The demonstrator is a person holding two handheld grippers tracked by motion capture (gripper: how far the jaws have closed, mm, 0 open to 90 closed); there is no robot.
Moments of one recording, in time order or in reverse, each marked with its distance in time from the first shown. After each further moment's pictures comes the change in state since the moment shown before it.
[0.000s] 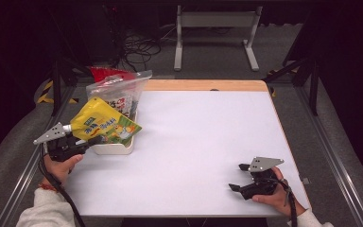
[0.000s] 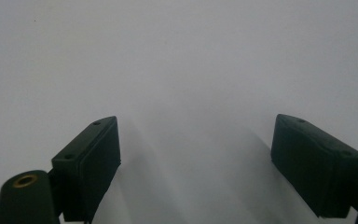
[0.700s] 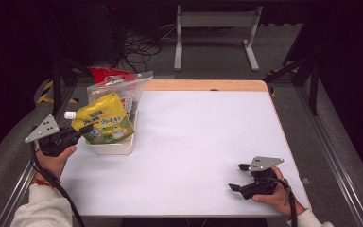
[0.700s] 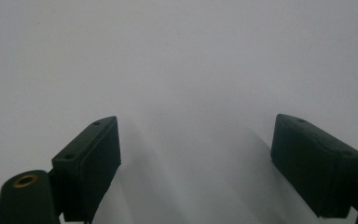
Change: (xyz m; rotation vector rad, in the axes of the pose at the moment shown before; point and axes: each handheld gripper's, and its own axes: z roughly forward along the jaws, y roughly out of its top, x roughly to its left) left arm -0.018 0.044 -0.020 -0.019 0.074 0.196; right arm -0.001 0.000 0.000 -0.002 0.012 0.007
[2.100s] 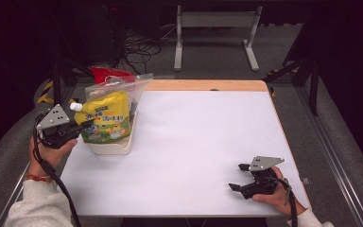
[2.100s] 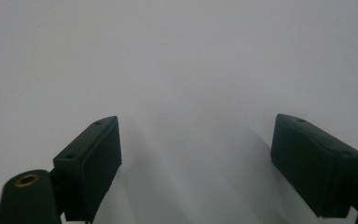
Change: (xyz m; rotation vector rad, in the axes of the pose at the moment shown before) left arm -0.015 0.046 0.005 0.219 0.073 0.094; right arm -0.001 0.000 0.000 -0.003 0.007 0.012
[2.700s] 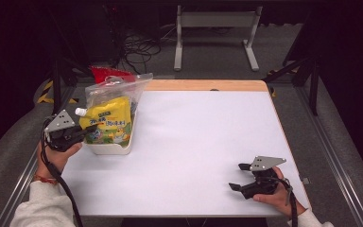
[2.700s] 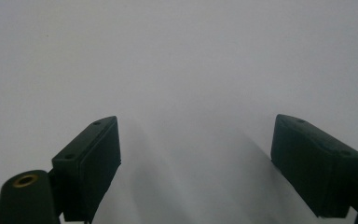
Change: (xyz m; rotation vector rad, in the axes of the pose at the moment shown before) left arm 0.005 -0.029 0.022 0.013 -0.004 -0.093; right arm 0.001 0.001 -0.002 -0.031 0.010 0.002
